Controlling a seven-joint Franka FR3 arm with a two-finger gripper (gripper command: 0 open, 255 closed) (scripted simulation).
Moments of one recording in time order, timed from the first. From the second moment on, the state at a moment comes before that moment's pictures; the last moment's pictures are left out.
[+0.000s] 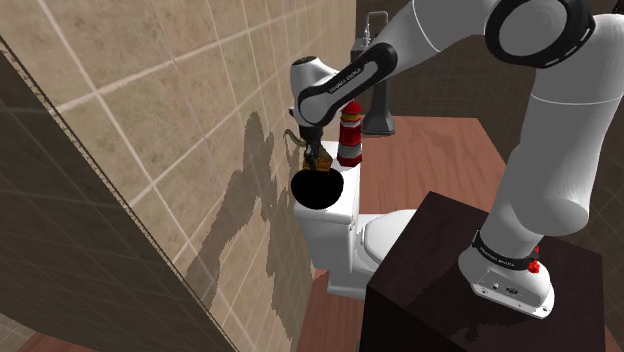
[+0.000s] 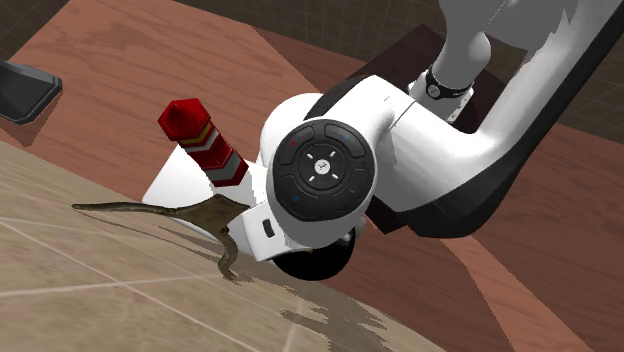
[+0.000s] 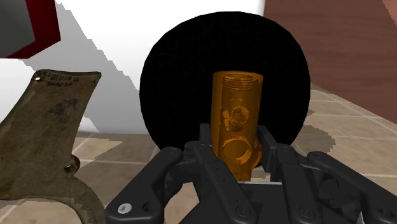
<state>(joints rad) 0.21 0.17 -0.08 -2.05 -0.02 2.22 -0.32</state>
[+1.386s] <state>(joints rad) 0.21 0.26 -0.08 -2.09 -0.02 2.36 -0.31</state>
